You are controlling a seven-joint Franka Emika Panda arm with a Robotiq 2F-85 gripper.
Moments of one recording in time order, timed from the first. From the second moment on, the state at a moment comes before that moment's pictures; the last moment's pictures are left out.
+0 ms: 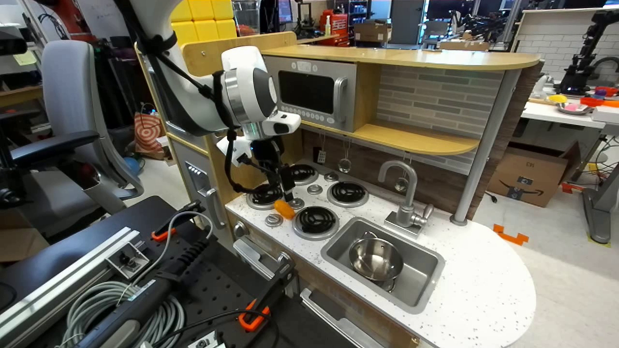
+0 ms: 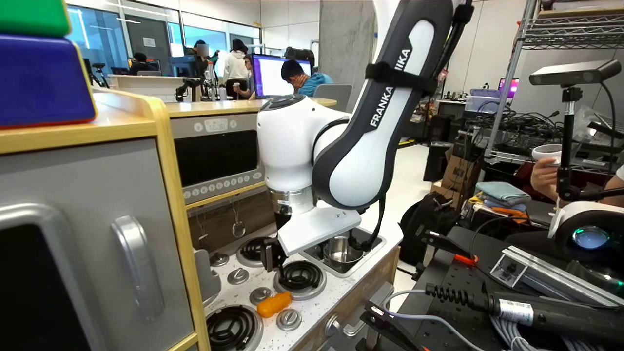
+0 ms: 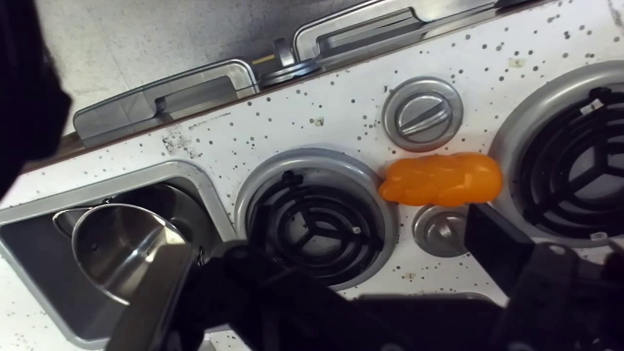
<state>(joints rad) 0.06 0.69 0.11 -2.10 -0.68 2.73 1.07</state>
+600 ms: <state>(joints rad) -0.14 0.69 0.30 -2.11 -0.63 2.68 0.48</state>
